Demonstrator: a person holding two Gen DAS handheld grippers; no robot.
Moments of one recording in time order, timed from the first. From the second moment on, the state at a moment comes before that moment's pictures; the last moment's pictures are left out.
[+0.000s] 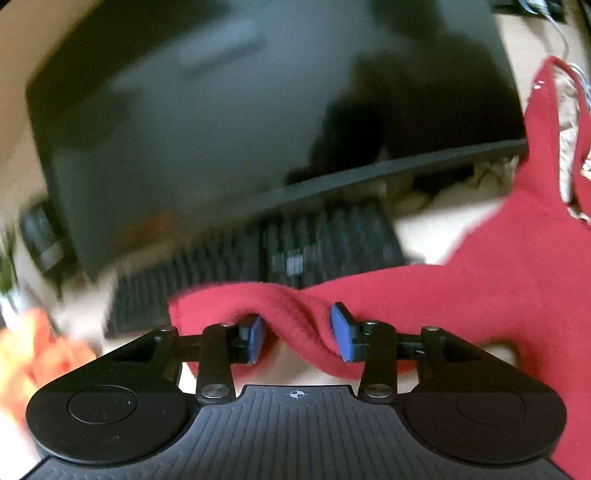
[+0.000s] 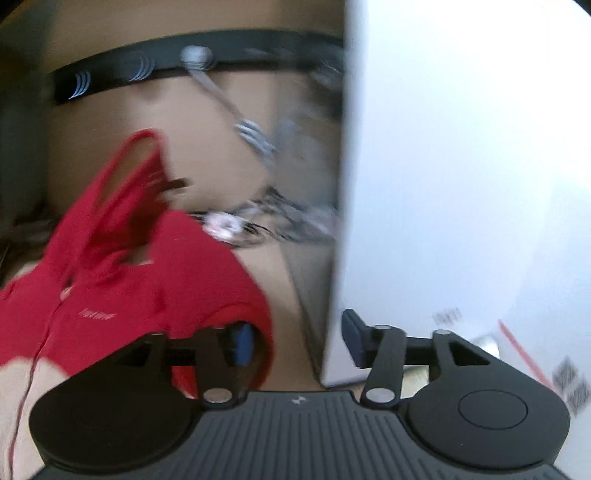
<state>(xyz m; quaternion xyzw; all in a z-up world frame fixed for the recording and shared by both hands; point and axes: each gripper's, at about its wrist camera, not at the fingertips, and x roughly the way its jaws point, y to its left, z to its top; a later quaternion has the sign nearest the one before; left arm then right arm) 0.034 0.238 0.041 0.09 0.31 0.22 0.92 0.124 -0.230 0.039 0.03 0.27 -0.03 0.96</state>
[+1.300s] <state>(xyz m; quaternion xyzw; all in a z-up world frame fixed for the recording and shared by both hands) -0.021 0.232 0.087 -0.15 0.24 0.17 0.94 0.237 -0.150 0.021 0.01 0.30 0.11 0.95</state>
